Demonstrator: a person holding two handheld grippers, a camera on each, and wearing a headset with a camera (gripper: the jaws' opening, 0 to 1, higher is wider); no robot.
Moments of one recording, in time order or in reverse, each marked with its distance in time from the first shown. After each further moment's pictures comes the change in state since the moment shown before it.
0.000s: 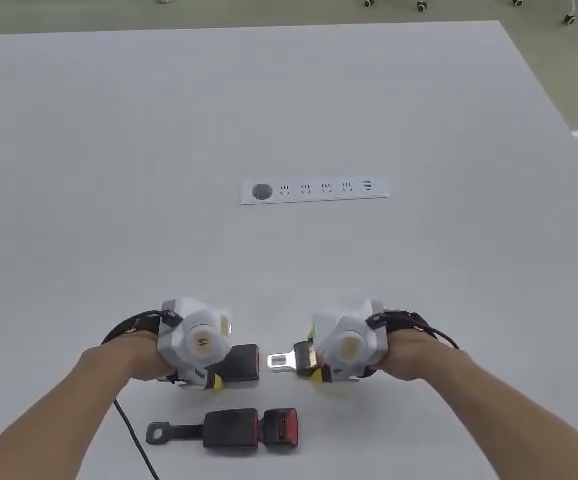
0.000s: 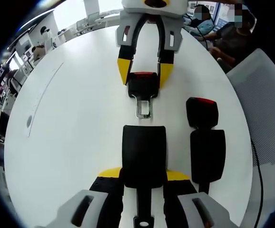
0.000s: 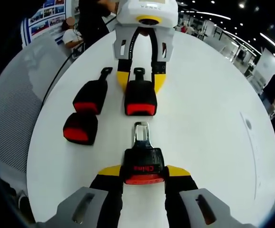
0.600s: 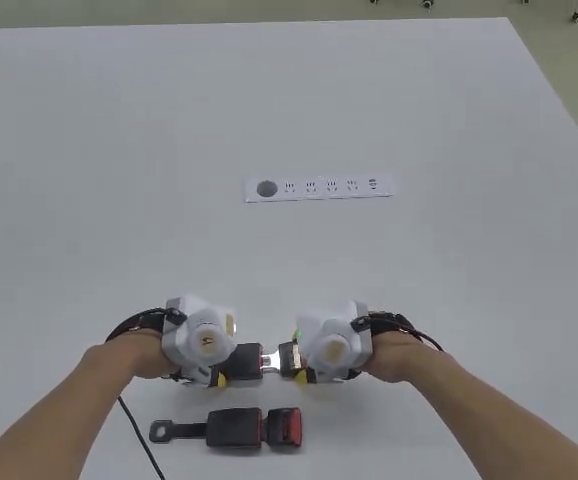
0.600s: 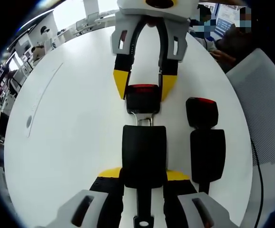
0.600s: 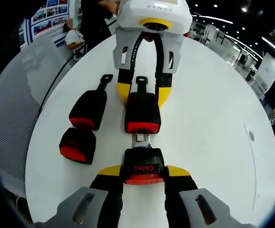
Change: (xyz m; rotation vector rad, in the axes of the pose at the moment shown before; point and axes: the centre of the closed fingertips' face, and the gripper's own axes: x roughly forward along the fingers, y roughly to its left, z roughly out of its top) left arm -0.001 0.000 0.001 0.003 0.002 -0.002; right arm 0.016 0.000 0.030 -0.026 -0.033 0.007
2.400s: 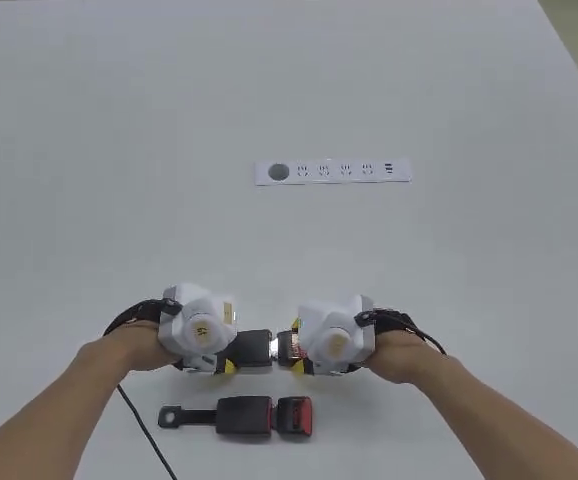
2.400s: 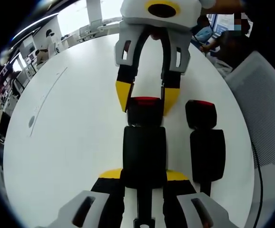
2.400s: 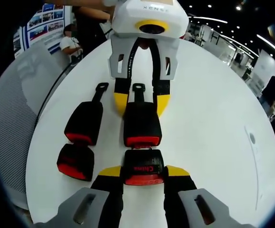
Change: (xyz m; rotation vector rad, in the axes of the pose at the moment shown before) left arm -0.003 0.001 0.001 -0.005 -0.088 0.010; right arm 0.014 0.001 0.017 0.037 -0.033 -0.015
